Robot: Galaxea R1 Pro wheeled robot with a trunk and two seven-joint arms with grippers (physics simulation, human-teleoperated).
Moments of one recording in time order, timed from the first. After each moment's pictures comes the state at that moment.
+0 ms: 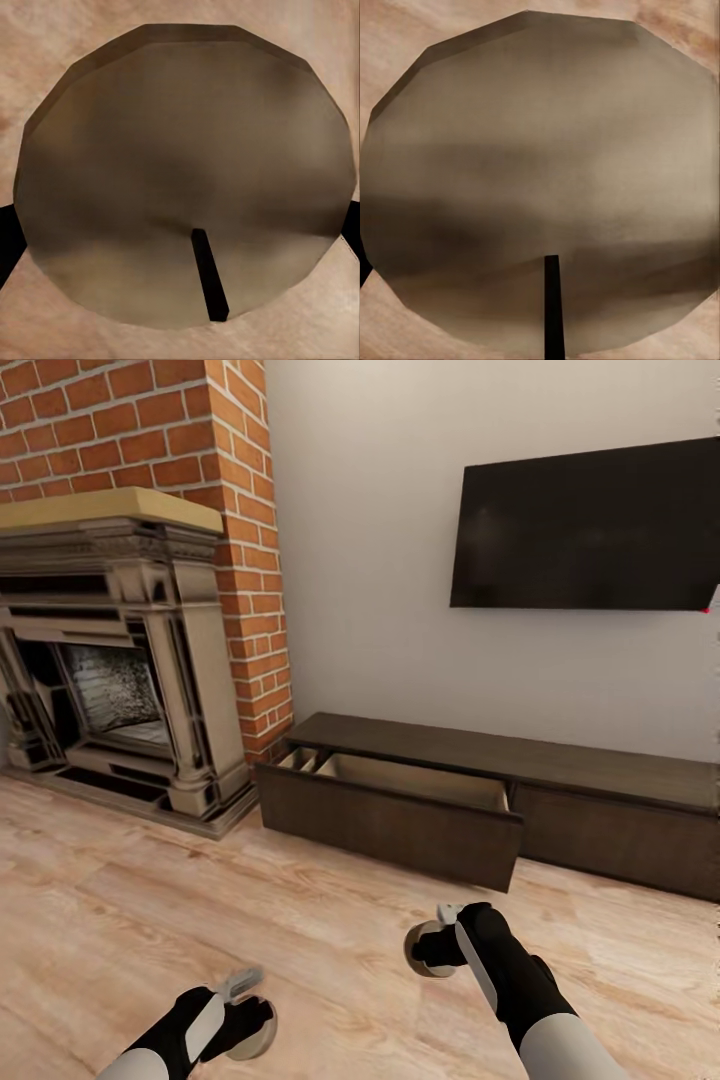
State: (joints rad) left arm -0.56 -0.01 0.16 -0.29 0.29 0.45 0.06; right arm -0.55 0.07 0.11 -0.84 -0.02 0.91 0.07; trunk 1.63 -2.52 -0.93
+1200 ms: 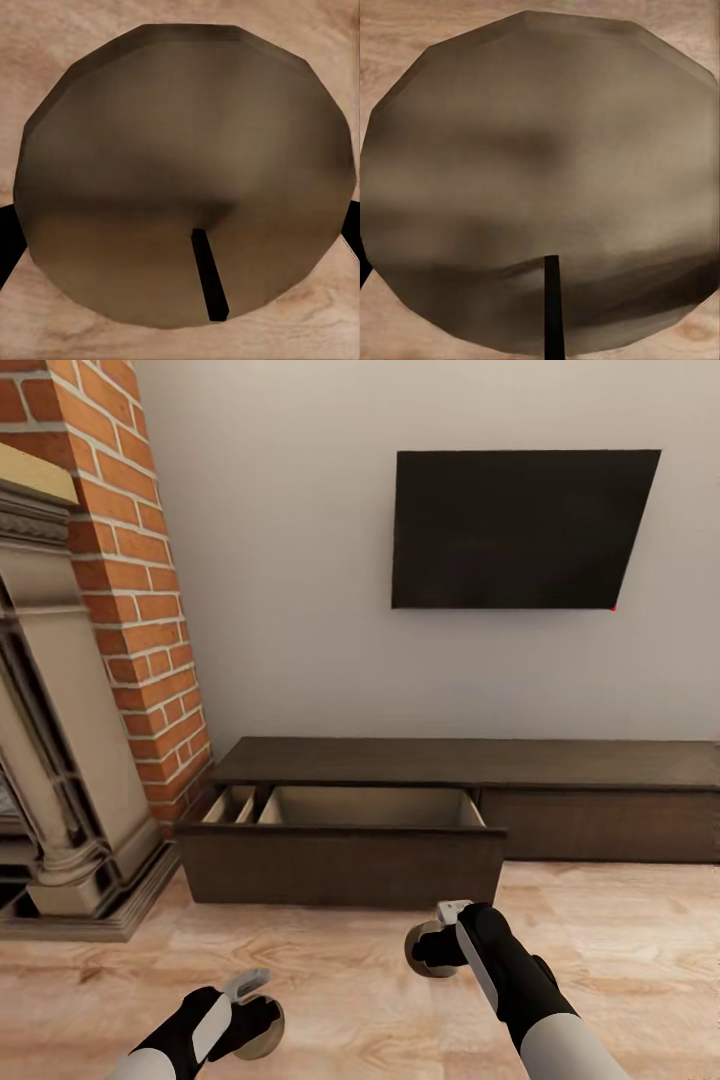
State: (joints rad) left arm -0.56 -0.03 0.16 -0.29 0.28 0.45 0.06; right arm -0.55 0.07 0.10 -0.84 -0.02 0.91 0.07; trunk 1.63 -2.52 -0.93
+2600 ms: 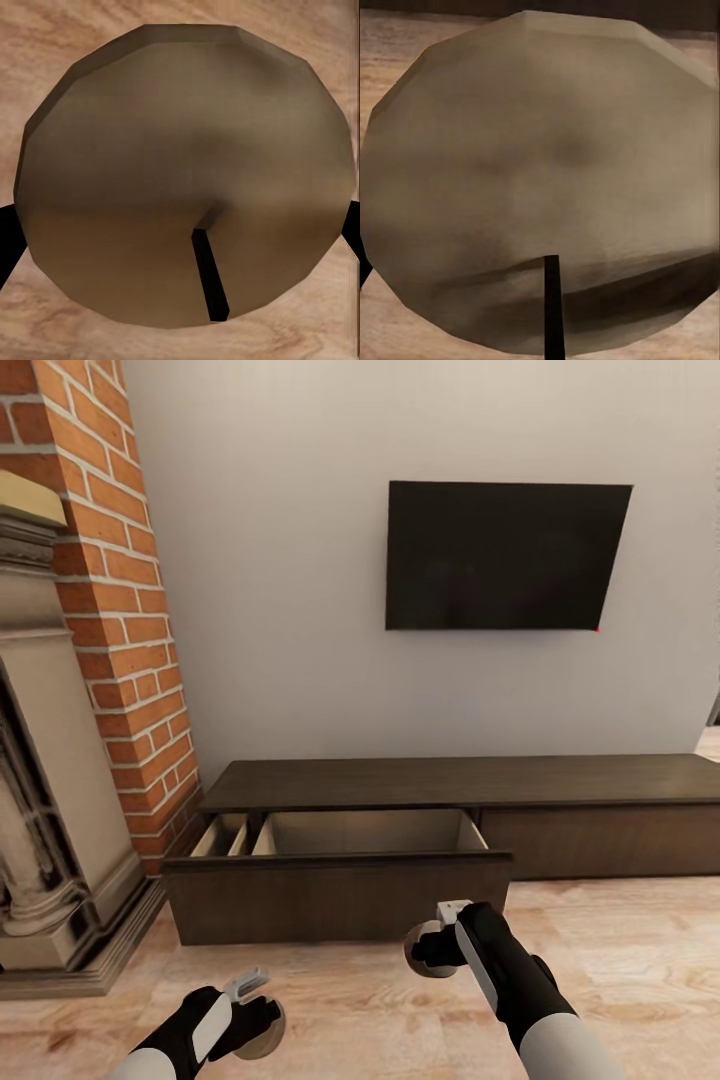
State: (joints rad) left arm -0.56 -0.03 0.16 -0.29 0.28 0.45 0.06; right arm -0.55 0.07 0.11 -0.84 -0.02 0.91 0.06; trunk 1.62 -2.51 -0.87
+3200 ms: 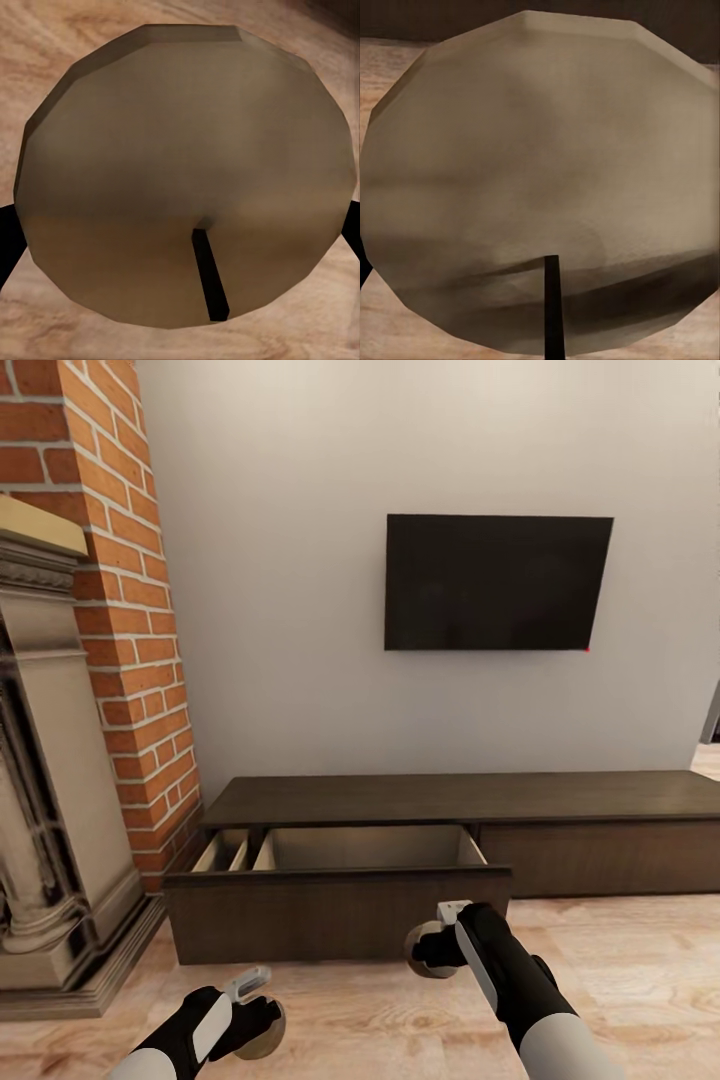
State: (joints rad) left arm -0.56 -0.03 0.16 -0.29 0.28 0.45 0.06; right arm -0.55 0.07 0.11 -0.84 -0.02 0.91 0.06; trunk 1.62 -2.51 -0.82
